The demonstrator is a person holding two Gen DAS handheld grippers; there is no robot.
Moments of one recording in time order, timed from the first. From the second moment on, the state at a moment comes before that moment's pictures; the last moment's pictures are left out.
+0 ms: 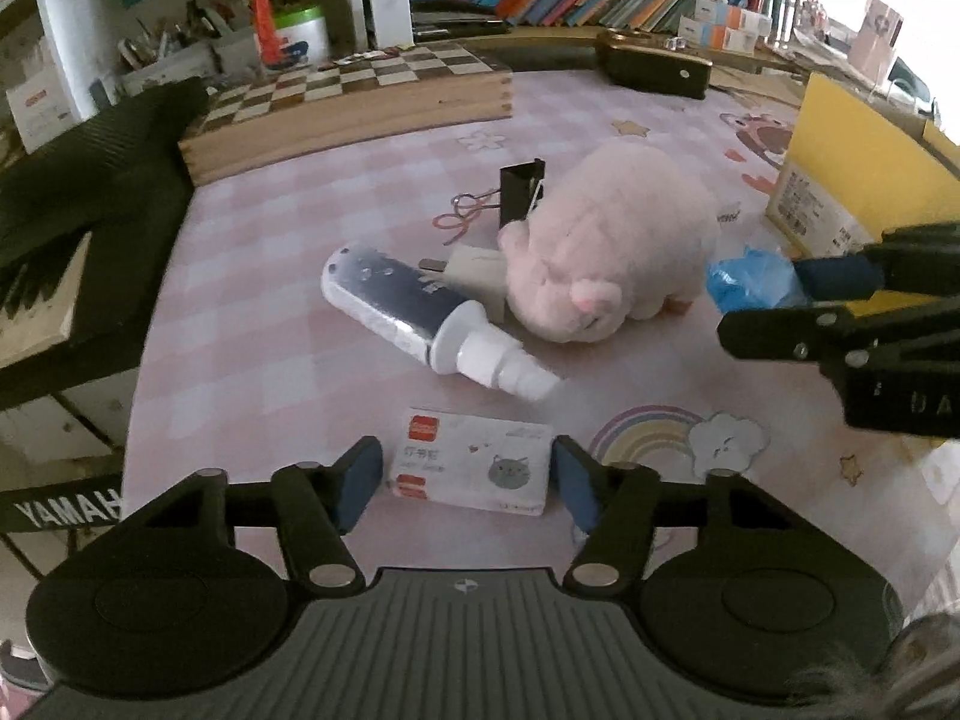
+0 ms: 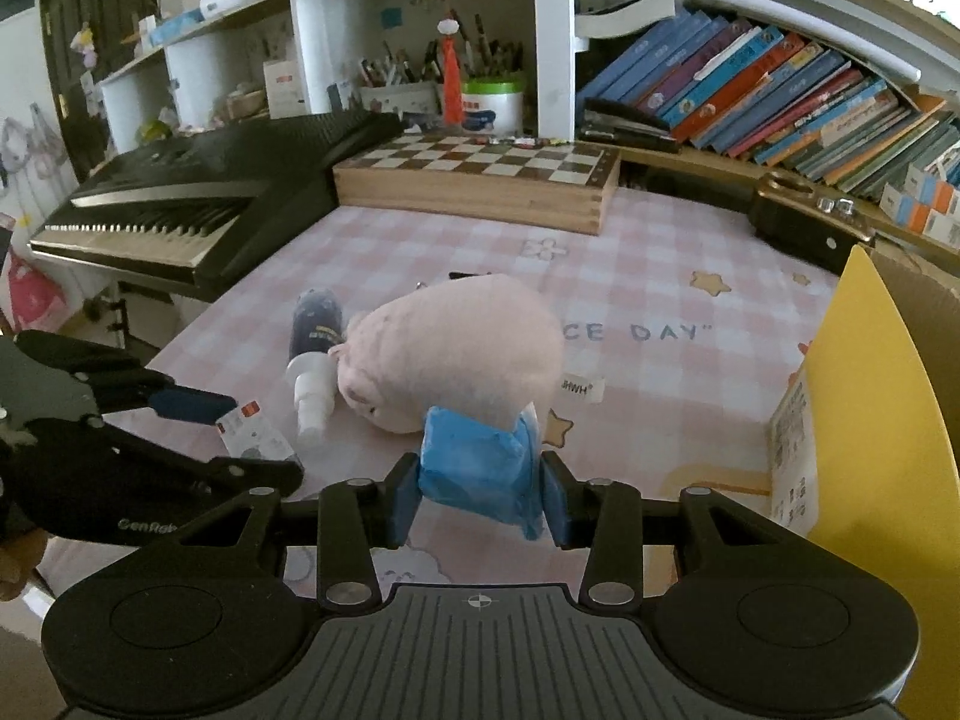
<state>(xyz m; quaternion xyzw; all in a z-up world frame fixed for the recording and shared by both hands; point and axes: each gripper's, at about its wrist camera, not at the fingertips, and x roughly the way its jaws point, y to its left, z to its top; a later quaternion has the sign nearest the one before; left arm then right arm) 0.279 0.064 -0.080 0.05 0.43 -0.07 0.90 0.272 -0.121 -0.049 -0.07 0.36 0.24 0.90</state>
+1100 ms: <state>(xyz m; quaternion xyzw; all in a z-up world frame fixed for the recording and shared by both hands) 0.152 0.073 0.024 -0.11 0.29 -0.04 0.95 0.194 -0.135 0.020 -0.05 0.33 0.25 0.91</state>
